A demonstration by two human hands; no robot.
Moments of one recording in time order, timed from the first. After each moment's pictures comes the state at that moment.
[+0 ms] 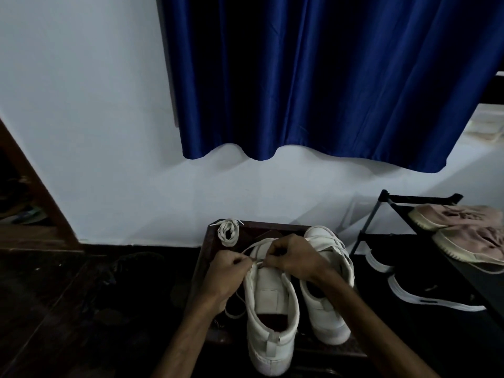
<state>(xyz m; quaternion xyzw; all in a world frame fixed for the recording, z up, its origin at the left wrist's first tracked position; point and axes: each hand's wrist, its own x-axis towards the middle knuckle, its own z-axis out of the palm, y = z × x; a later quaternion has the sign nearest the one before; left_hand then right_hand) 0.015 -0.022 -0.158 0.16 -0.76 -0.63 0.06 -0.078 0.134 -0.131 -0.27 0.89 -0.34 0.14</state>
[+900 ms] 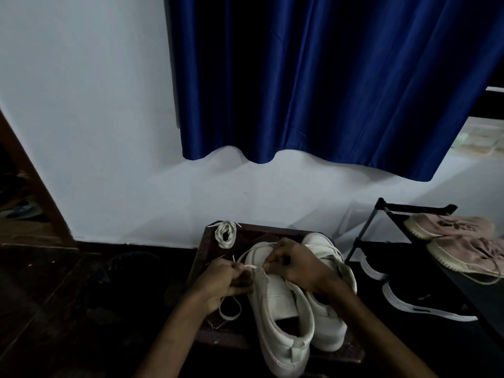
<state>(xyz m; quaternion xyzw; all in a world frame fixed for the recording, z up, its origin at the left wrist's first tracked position) 0.018 -0.025 -0.146 0.24 -0.57 -0.78 -0.06 -0.077 0.150 -0.134 -0.34 0.88 -0.31 0.11</state>
